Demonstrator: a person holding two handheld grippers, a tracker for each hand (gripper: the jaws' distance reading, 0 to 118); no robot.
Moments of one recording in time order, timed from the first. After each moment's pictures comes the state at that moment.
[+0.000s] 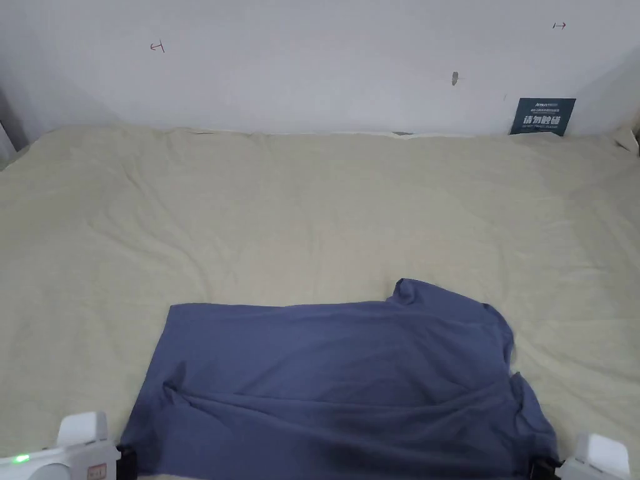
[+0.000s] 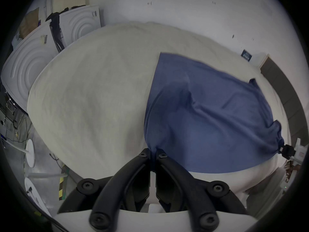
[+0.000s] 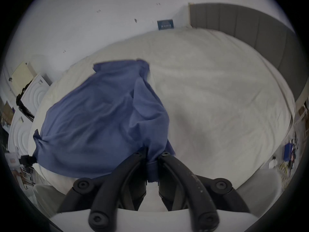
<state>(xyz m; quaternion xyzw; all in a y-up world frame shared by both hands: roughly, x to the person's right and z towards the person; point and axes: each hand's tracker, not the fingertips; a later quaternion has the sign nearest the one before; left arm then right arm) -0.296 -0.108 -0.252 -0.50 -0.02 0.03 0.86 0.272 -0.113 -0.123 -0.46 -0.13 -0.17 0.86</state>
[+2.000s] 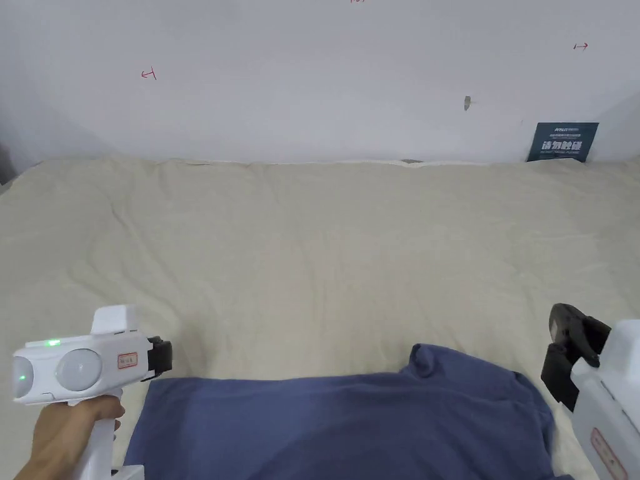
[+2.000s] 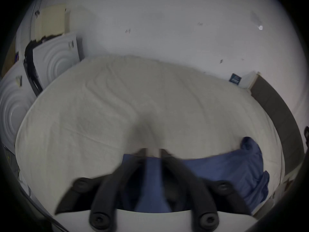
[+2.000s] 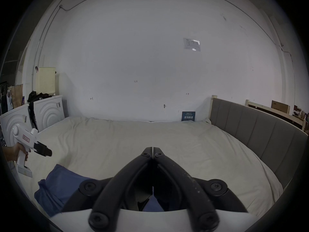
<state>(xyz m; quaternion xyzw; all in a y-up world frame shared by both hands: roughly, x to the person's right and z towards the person) -0.241 -0.024 -0.493 -0.41 -0.07 0.04 0.91 0.209 0.077 -0.257 -0.13 -0.11 0.01 0.99</state>
